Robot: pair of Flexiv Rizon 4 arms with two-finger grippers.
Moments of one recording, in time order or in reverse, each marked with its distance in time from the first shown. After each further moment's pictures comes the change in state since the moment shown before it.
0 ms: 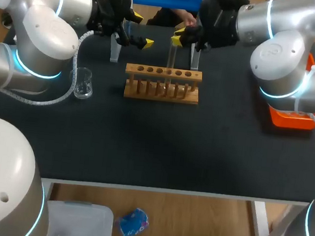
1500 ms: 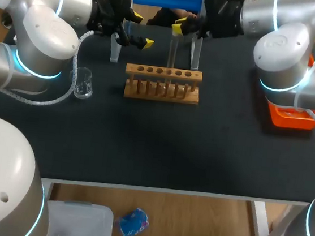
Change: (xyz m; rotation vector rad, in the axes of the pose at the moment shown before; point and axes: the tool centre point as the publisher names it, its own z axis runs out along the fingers) left arm 0.000 0.000 0.000 0.000 0.000 0.000; right arm -0.005 0.034 -0.014 -0.075 0.003 0.118
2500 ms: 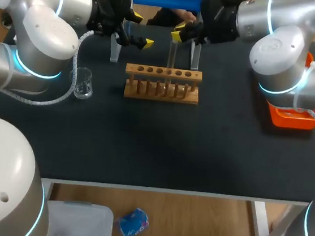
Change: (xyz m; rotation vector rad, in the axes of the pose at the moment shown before) left arm 0.000 0.000 0.000 0.000 0.000 0.000; right arm -0.005 -0.027 0.012 0.066 -0.012 -0.013
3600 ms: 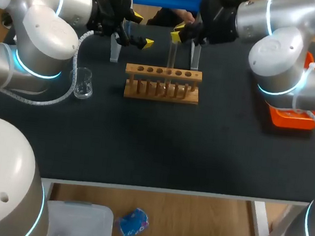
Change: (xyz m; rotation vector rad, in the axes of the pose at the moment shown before) left arm 0.000 0.000 0.000 0.000 0.000 0.000; right arm 0.001 0.000 0.001 -0.006 -0.002 -0.001
